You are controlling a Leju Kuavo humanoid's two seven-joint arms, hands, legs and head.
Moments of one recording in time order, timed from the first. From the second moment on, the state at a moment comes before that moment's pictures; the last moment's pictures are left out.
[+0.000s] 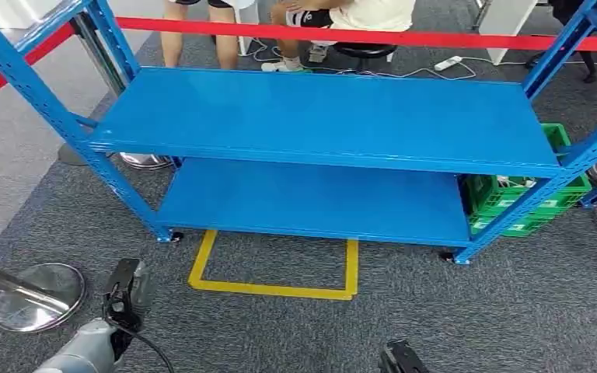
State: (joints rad) left arm -0.27 -0.04 0.21 -0.33 -0.21 0.01 -0.03; right arm -0.16 0.16 -0.85 -0.21 1.18 0.09 -0.36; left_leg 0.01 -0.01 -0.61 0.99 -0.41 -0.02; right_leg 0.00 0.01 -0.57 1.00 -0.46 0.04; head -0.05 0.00
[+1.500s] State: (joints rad) left arm -0.27 -0.04 0.21 -0.34 -0.17 0.07 -0.05; right arm -0.16 0.16 -0.84 -0.21 1.08 0.06 -0.38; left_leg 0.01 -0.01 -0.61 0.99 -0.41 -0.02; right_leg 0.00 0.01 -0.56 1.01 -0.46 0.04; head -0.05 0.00
